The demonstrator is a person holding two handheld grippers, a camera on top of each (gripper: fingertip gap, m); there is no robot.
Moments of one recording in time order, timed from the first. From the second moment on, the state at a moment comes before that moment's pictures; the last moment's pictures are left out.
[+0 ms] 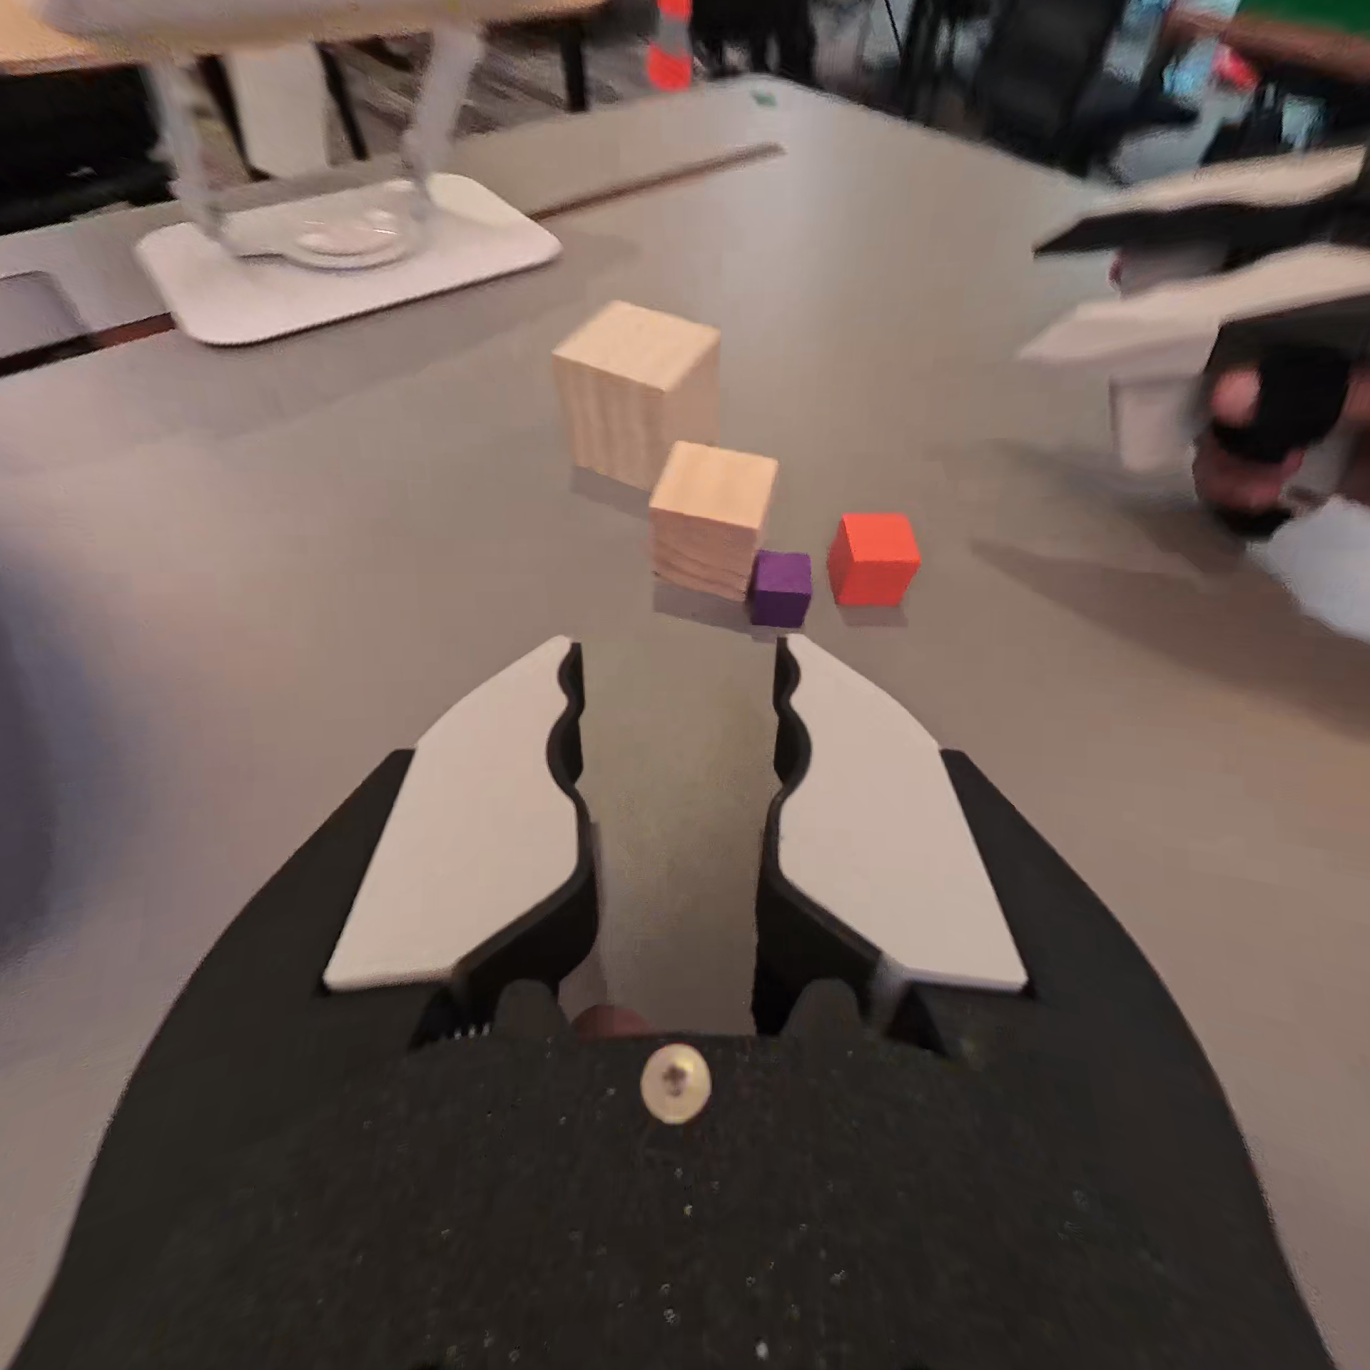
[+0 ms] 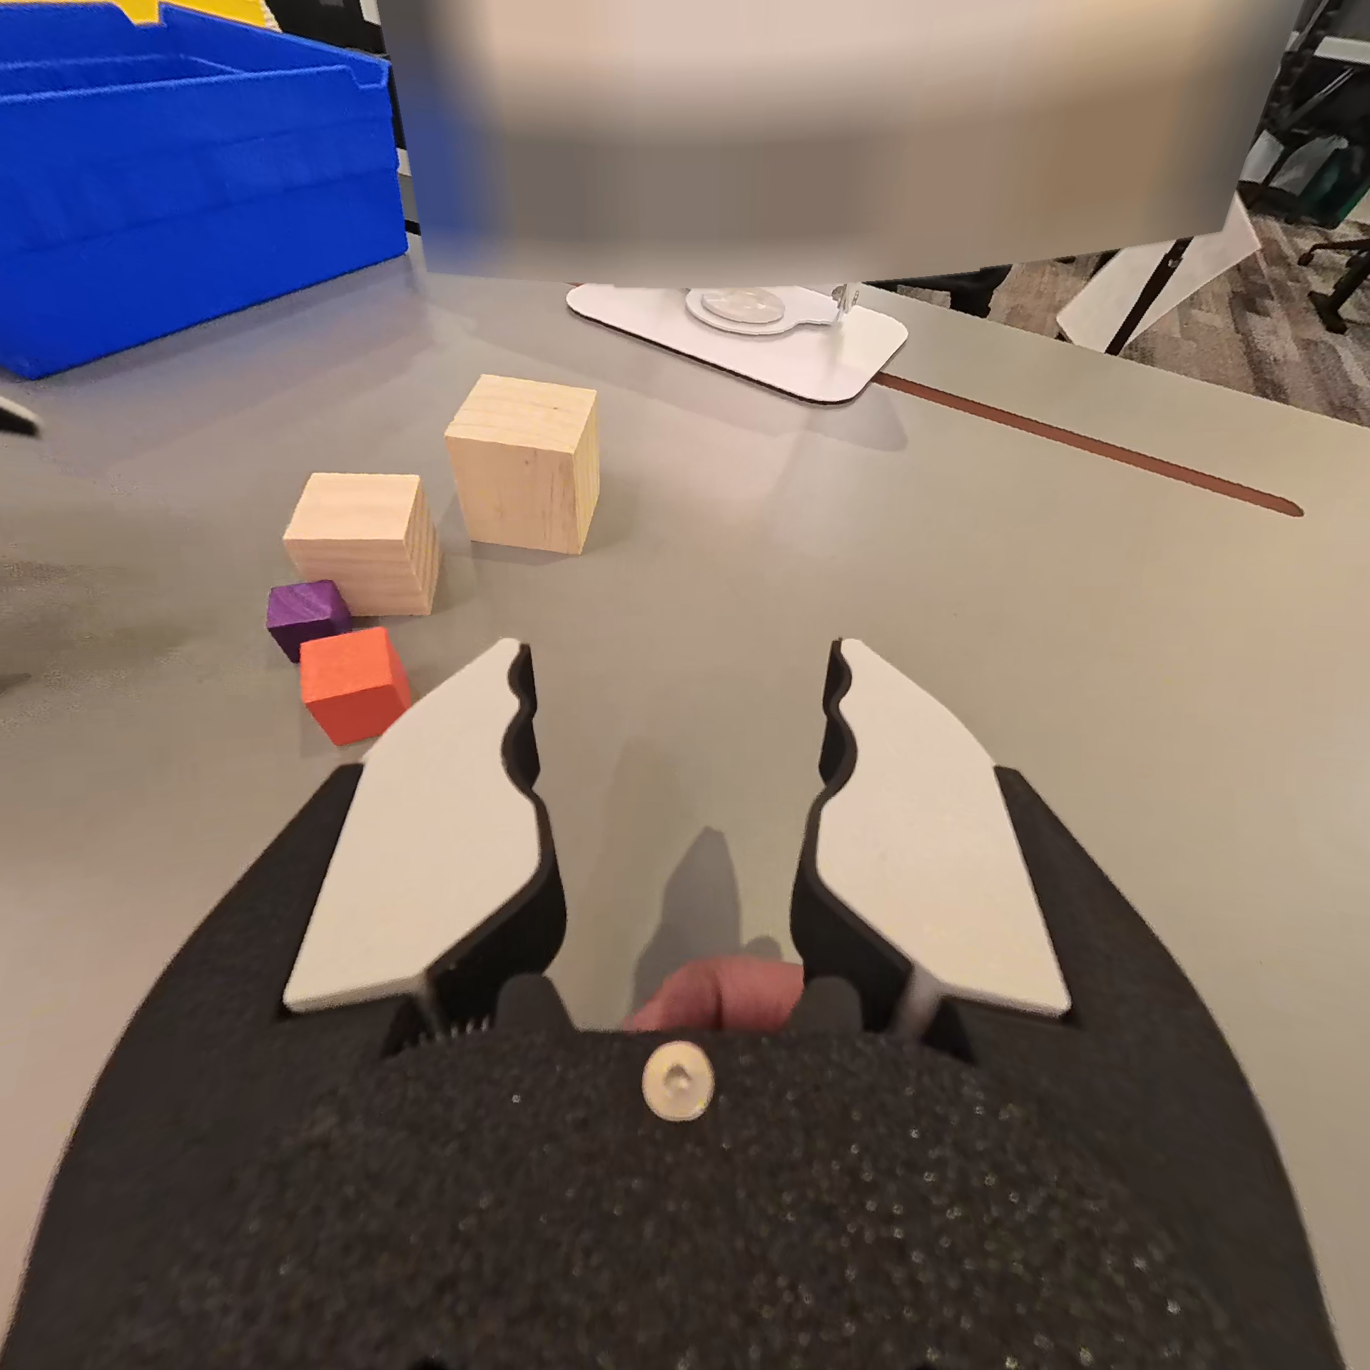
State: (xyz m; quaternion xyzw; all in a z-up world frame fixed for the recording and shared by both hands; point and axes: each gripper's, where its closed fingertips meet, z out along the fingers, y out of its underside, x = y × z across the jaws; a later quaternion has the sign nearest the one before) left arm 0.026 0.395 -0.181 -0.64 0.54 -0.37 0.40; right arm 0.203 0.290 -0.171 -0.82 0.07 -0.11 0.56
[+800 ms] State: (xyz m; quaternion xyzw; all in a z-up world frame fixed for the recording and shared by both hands) left arm 0.084 0.428 -0.172 -0.59 0.64 -0.32 0.37; right arm 0.188 0.284 -0.173 -0.82 0.07 -0.09 0.56
